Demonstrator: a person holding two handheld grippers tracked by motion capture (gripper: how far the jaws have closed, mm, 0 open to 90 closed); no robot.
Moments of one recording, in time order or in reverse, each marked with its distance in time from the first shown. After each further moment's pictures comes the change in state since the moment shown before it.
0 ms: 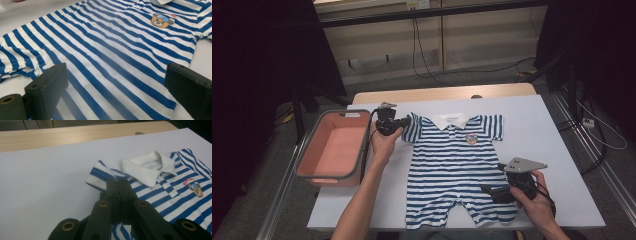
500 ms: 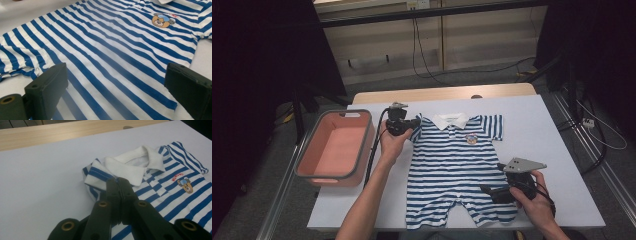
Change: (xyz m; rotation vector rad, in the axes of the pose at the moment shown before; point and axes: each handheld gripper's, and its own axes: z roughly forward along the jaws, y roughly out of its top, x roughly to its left) left arm -0.023 0.003 0.018 0.028 -0.048 0.025; right arm 0.001 0.000 0.001 0.004 0.001 -0.005
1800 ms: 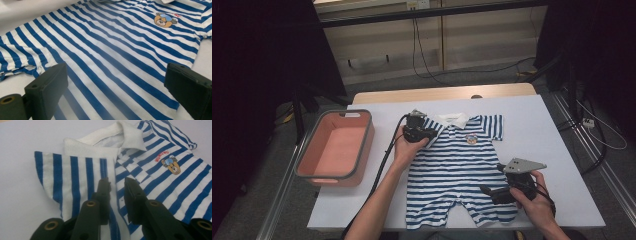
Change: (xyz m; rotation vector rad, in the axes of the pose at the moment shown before) left arm -0.030 -0.015 0.032 0.088 -0.097 0.086; right arm 0.000 0.000 0.000 0.003 0.012 -0.005
